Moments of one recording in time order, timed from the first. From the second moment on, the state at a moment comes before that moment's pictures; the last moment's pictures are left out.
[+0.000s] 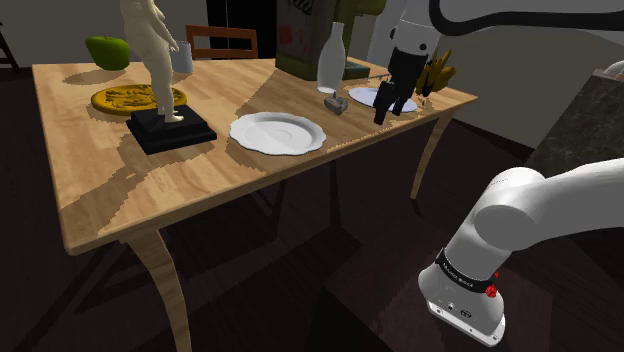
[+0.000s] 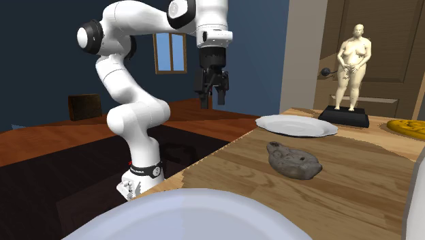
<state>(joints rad) -0.02 -0.80 0.06 -2.45 -0.01 1.71 0.02</state>
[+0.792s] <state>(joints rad) -0.13 -0.39 0.07 -2.20 0.00 1.85 0.26</state>
